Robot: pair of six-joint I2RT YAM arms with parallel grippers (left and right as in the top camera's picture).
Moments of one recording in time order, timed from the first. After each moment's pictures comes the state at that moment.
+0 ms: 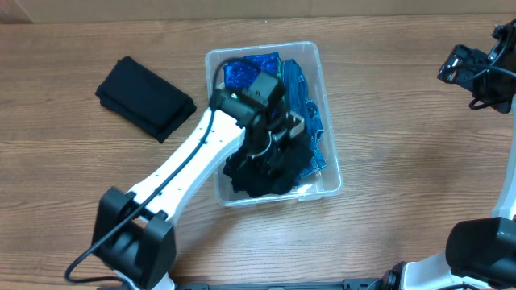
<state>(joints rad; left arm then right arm) -0.59 1.82 1.53 -1.17 0.36 0.10 -0.33 1.72 1.86 -1.21 -0.10 0.20</state>
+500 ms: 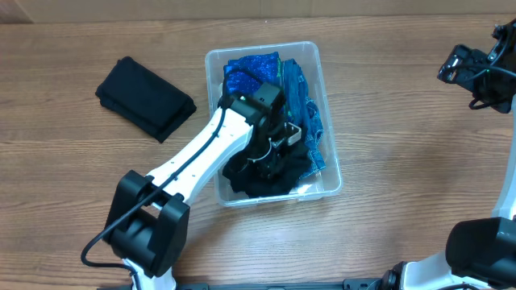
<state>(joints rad) -0.59 1.90 1.54 -1.19 0.35 0.10 -0.33 1.72 1.86 -1.21 -0.10 0.20</state>
